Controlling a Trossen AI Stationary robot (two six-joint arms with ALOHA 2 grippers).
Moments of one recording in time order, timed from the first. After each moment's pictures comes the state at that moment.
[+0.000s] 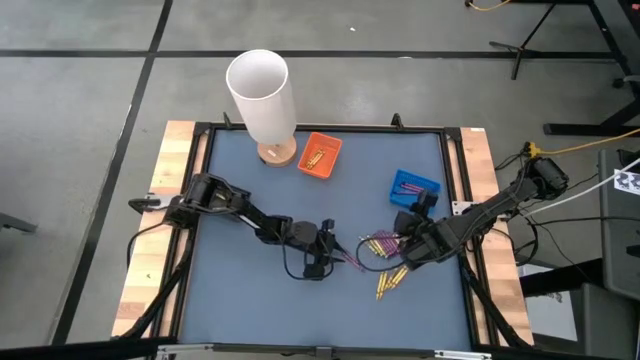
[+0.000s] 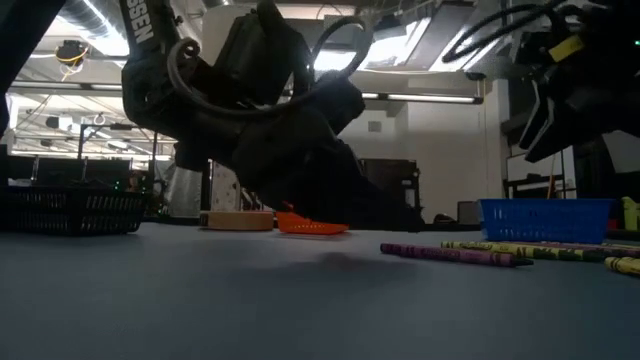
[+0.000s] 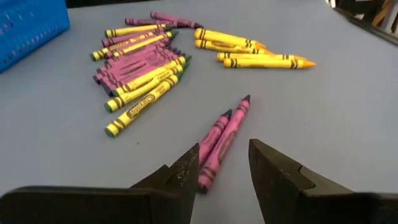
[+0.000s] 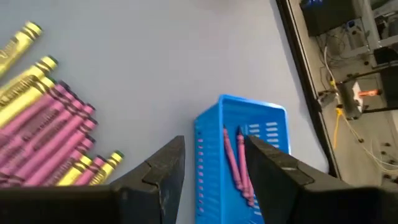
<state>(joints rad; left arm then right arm) -0.17 2.14 0.93 0.81 0.03 0.01 0.54 1.36 0.84 -1.09 0.77 0.74</state>
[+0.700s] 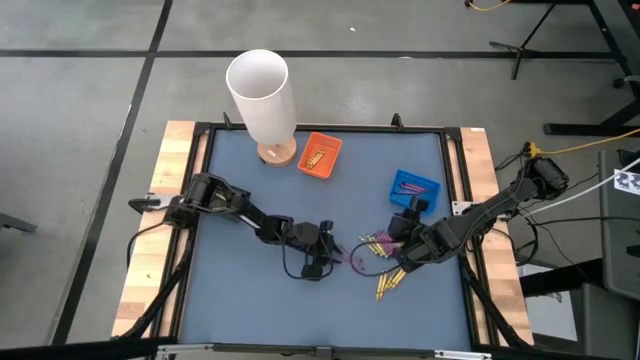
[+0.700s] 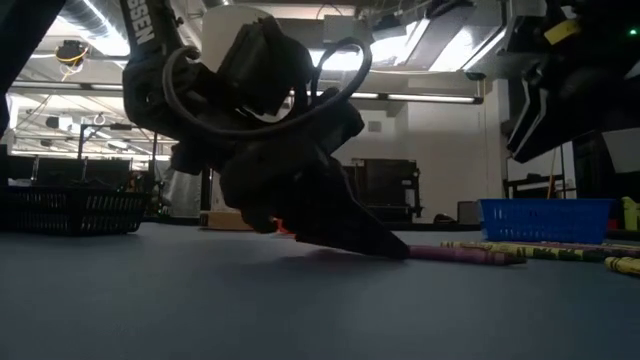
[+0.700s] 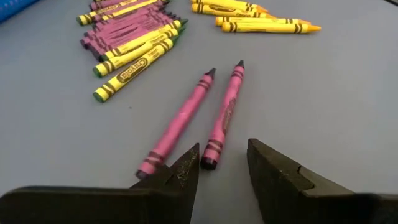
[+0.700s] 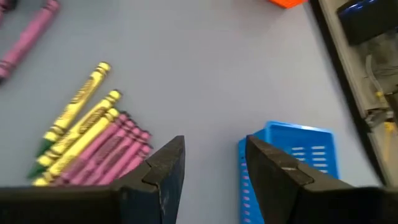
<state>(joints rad) -0.17 2.14 0.93 0.73 0.05 0.01 0.54 1.36 0.84 -0.90 0.70 0.67</state>
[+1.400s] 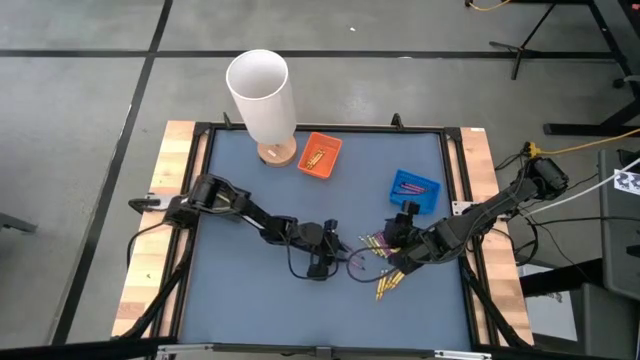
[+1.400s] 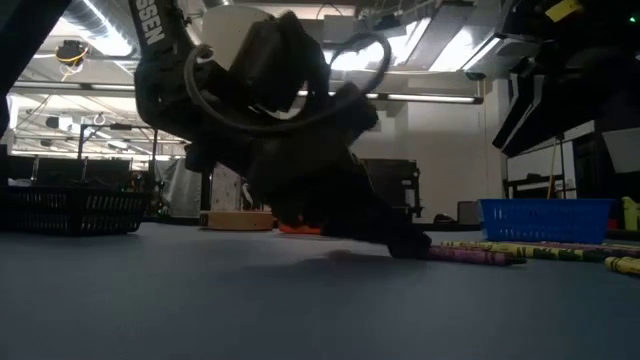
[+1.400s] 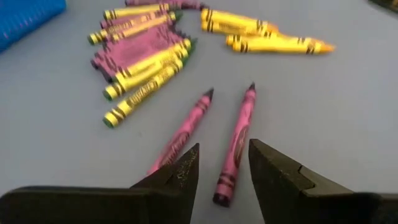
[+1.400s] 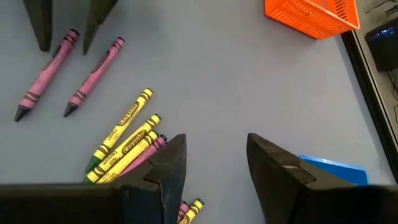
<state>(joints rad) -0.16 2.17 0.99 0.73 0.02 0.01 0.54 1.36 0.84 -0.74 0.67 0.52</state>
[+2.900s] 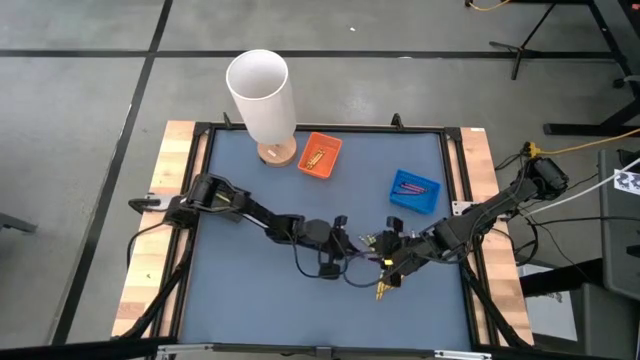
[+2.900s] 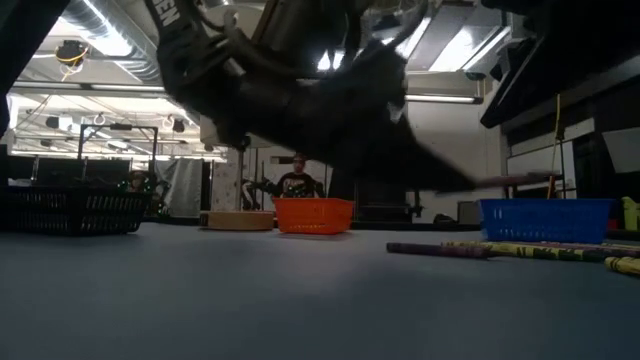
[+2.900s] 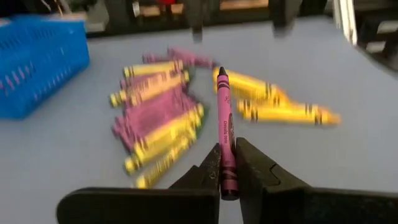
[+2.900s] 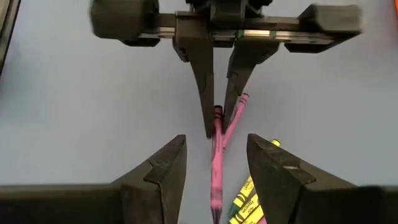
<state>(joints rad) -0.16 2.16 1.11 0.71 -0.01 0.00 0.54 1.36 0.84 -0.39 0.37 0.52</state>
